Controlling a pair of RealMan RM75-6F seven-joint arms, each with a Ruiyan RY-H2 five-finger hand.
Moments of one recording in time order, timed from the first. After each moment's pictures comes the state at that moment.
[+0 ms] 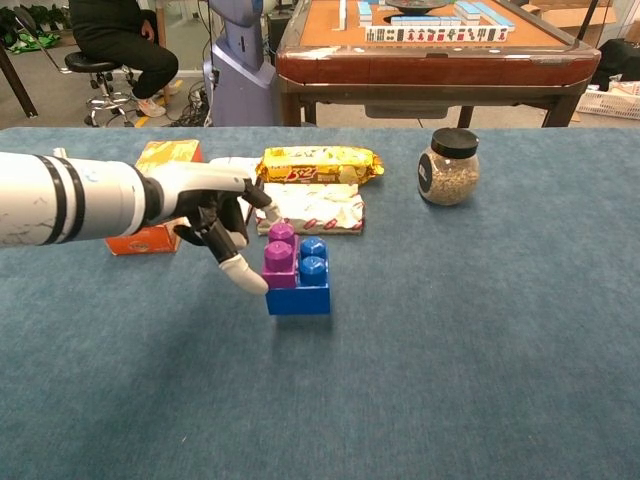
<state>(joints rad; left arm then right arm) -1.01 -1.45 -0.15 -1.73 0.57 0.81 0.20 0.17 -1.23 0.12 -1.49 -1.54 1.48 0.02</state>
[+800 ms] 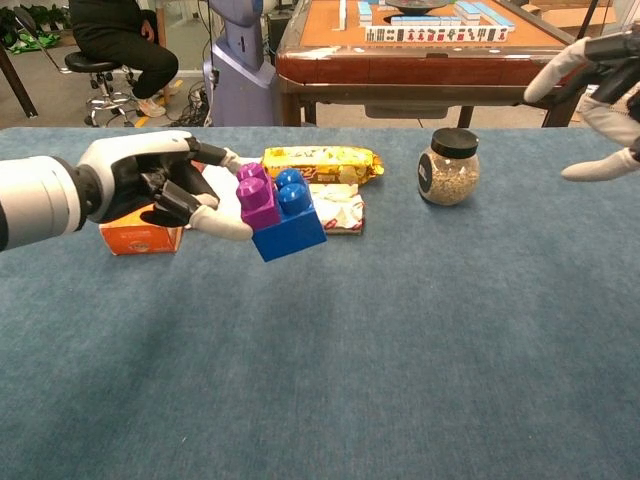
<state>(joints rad) -0.74 -1.46 -0.23 -1.75 0.92 0.90 -0.20 0.44 -1.22 0.21 -1.75 -1.43 1.11 0.06</state>
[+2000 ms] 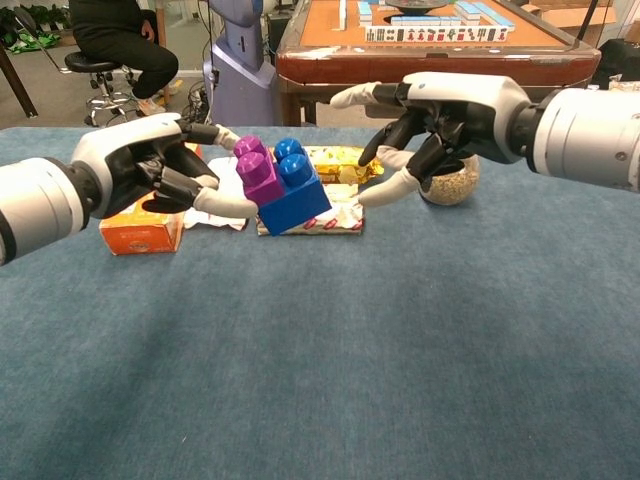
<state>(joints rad) -0.66 -1.55 -0.27 -1.74 1.01 1.01 -0.19 0.76 -1.41 0.30 -1.71 -1.13 0.74 0.23</state>
